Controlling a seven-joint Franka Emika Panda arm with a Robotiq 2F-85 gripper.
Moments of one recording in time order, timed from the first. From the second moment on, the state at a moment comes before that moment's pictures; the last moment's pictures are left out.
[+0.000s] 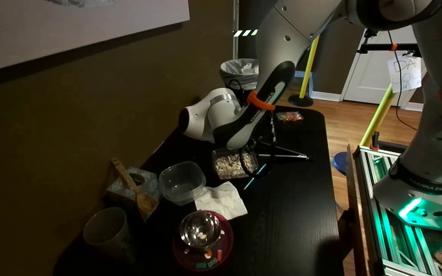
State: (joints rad) arm 0.16 0.67 0.03 -1.82 -0.65 1.69 -0.10
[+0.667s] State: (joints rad) arm 0.16 0.80 0.05 -1.72 -0.57 1.69 -0.13
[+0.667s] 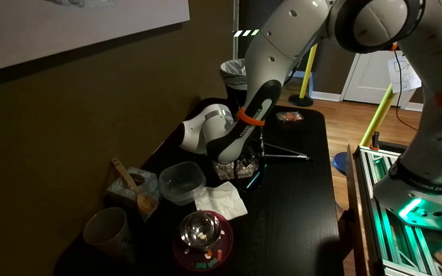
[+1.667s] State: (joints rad) arm -0.05 0.98 0.05 -1.36 -0.17 1.52 -0.36
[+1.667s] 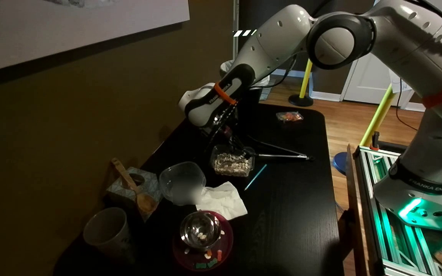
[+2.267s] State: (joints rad) arm -0.03 0.87 0.01 -1.41 -0.28 1.54 -0.33
